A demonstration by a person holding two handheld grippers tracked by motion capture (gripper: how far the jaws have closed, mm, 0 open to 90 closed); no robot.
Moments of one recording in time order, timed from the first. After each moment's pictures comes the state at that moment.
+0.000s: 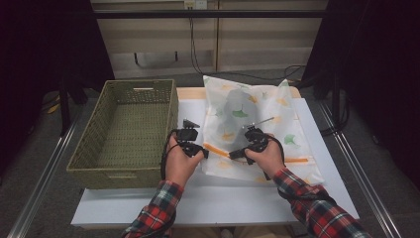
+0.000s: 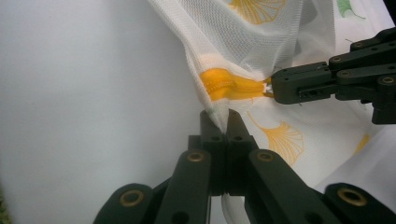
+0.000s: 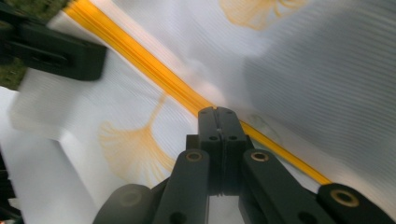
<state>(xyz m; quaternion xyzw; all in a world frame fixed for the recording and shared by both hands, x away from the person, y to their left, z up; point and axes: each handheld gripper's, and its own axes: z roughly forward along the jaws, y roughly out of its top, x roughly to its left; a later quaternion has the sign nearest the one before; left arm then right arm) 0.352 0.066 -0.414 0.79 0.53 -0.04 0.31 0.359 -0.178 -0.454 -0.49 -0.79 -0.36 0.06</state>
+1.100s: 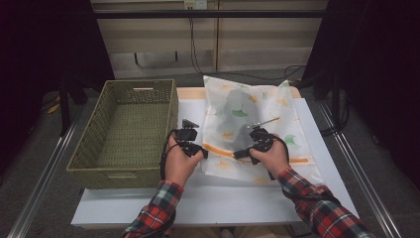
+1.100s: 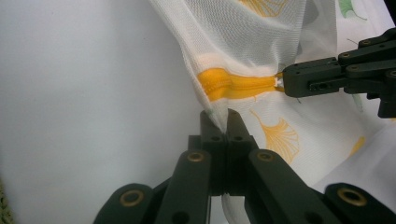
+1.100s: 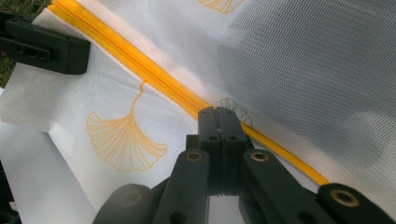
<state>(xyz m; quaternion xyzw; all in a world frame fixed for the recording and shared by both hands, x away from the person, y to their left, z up) 0.353 0.067 -0.415 0.79 0.53 -0.04 0.31 0.359 -0.191 -0.455 -0.49 -0.79 -0.36 0.06</state>
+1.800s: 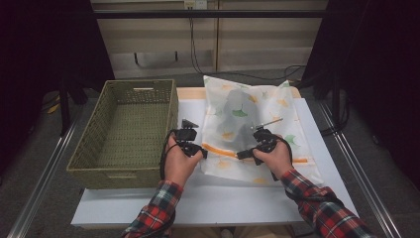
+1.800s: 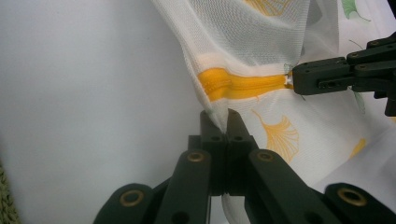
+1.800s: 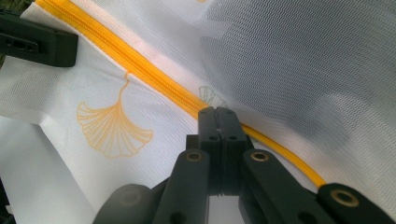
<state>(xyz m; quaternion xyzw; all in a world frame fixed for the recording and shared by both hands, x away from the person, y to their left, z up) 0.352 0.067 -0.415 0.78 0.54 -0.04 0.30 0.357 -0.200 -0.457 -0.50 -0.79 -0.36 0.06</state>
